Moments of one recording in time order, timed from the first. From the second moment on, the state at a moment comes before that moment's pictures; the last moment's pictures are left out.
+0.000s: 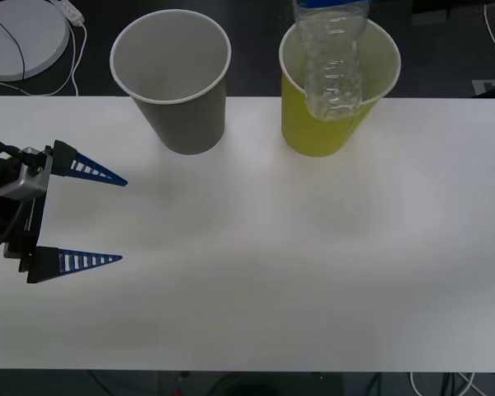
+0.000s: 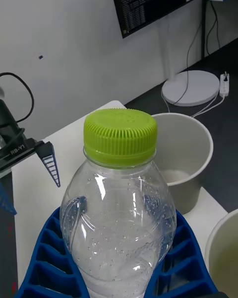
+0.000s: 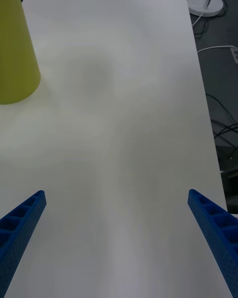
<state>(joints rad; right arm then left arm) -0.85 -1.15 0.20 -1.96 1.28 -0.95 -1.28 -0.08 1.14 0.05 -1.99 -1.25 -1.22 0.28</state>
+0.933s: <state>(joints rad) -1.22 -0.94 0.48 -1.61 1.40 -0.95 -1.28 -0.08 1.14 0.05 -1.99 -1.25 -1.22 0.28</state>
